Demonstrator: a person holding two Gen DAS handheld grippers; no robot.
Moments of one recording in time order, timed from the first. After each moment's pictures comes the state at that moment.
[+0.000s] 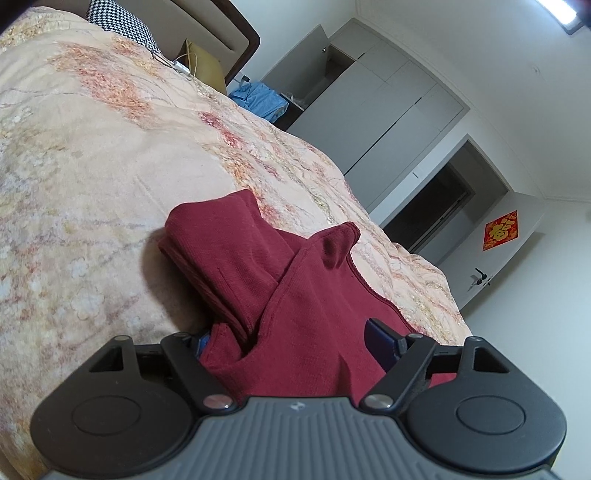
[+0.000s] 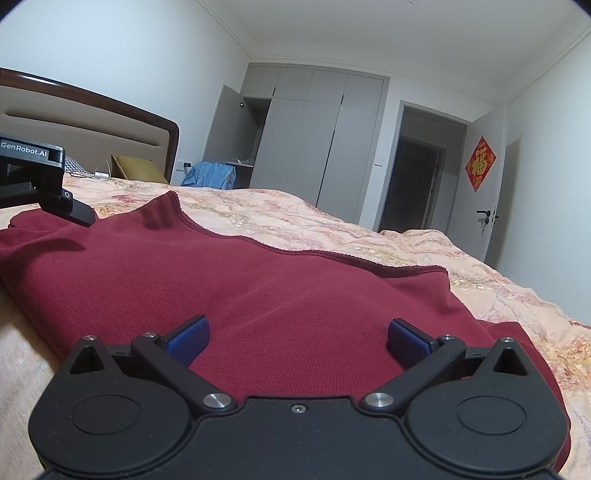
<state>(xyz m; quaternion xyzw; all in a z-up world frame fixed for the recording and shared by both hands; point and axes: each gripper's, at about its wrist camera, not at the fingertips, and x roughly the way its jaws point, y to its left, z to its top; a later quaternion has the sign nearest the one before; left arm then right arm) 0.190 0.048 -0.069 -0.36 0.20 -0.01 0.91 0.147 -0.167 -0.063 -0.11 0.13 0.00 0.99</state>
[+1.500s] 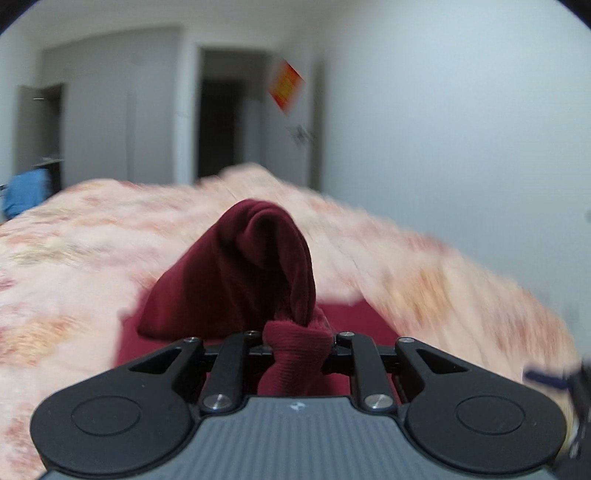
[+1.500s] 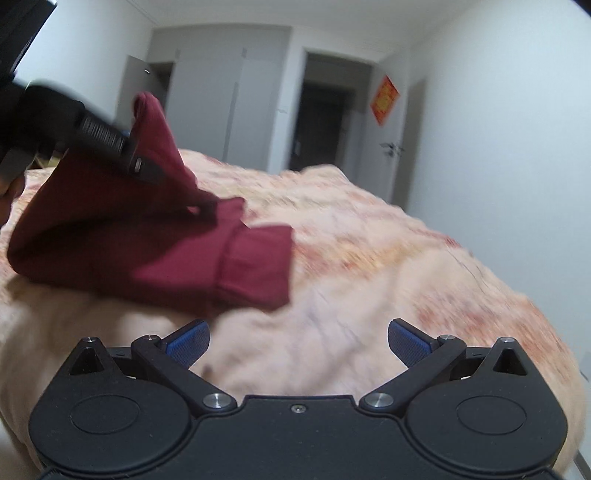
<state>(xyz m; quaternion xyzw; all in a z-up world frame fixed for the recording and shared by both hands) 0.168 -0.222 0.023 0.07 0.21 -0.30 0.93 0.009 -0.322 -0.040 -0.05 0.21 -0.16 0.96</state>
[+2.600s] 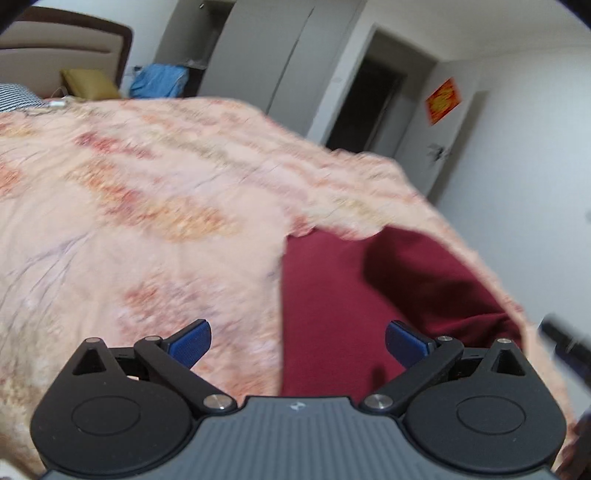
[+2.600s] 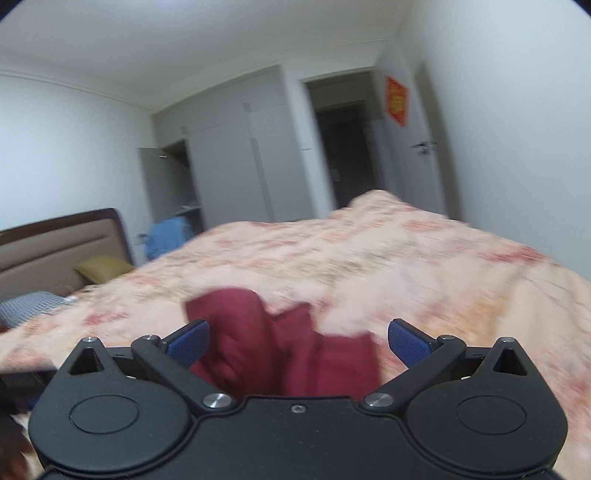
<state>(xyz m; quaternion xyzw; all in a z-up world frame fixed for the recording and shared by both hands) 0.178 -0.067 0.018 -0.15 0.30 -0.10 0.94 0.089 -0.332 0.048 0.12 0.13 -0.03 0.98</state>
